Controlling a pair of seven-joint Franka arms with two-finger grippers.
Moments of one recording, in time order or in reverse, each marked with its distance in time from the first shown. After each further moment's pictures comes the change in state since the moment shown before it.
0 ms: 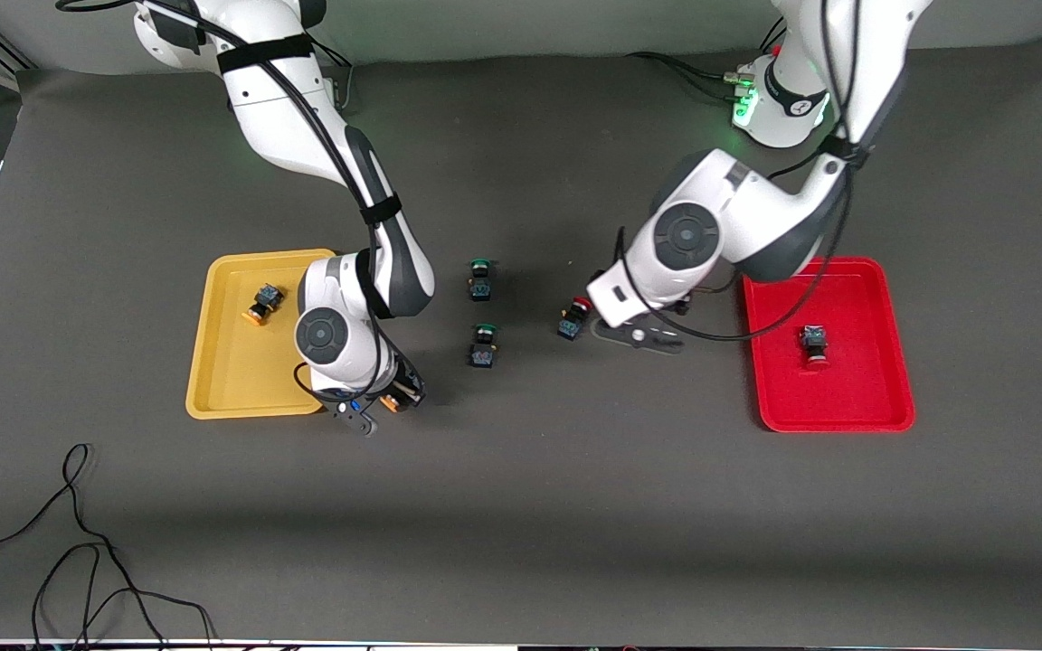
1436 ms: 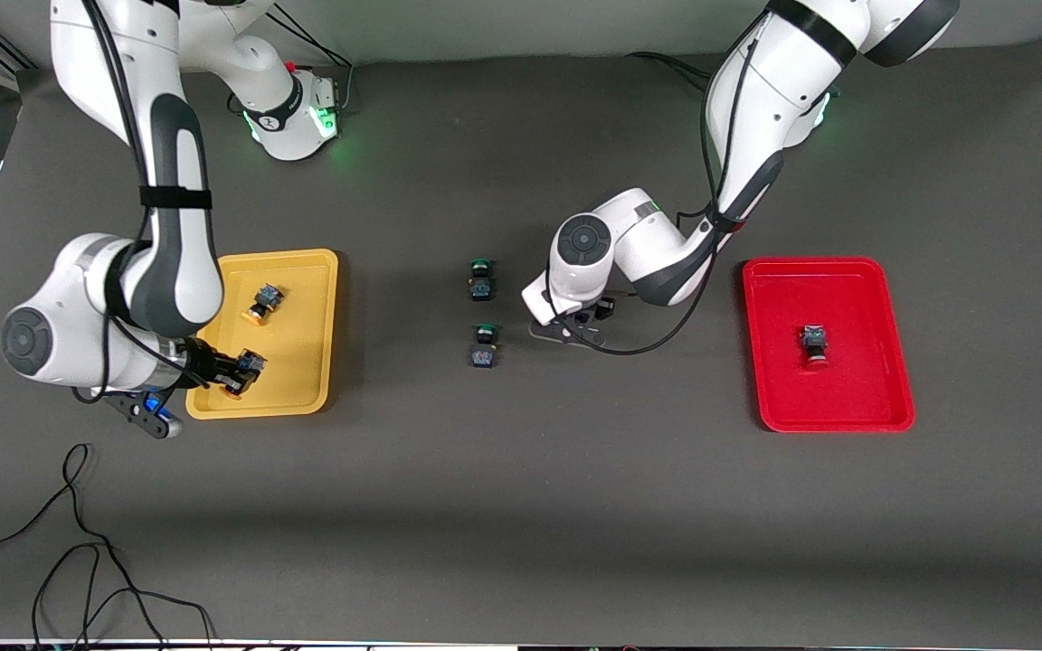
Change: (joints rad) left arm -0.170 0.259 0.035 0.002 0.242 0.285 -0.357; right arm -0.052 -0.189 -0.388 -0.100 0.001 -0.349 -0.491
